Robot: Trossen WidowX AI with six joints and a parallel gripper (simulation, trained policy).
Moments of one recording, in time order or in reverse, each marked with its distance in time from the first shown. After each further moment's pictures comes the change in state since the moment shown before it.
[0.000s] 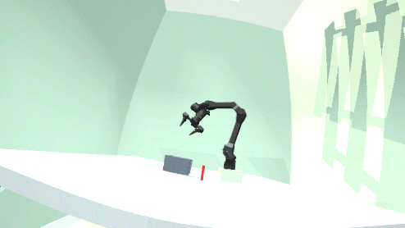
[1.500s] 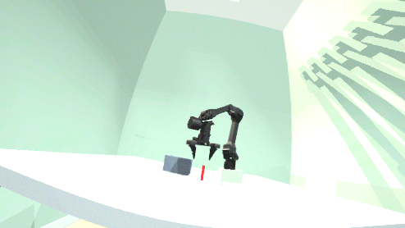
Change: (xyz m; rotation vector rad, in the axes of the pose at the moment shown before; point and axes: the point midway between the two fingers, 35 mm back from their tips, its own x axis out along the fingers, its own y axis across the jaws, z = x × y) arm 0.082 -0.210 -0.162 -0.467 -0.036 -0.663
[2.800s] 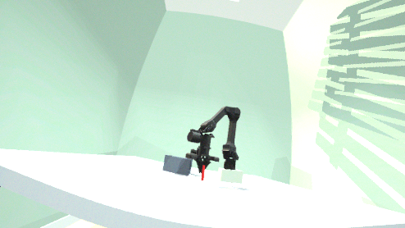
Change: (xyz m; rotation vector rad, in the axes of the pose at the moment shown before) arm 0.072 0.002 -0.016 -0.128 0.020 0.038
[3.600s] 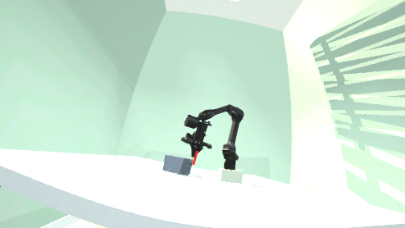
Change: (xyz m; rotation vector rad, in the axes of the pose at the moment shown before) arm -0.077 0.022 0.065 -0.117 -0.197 0.056
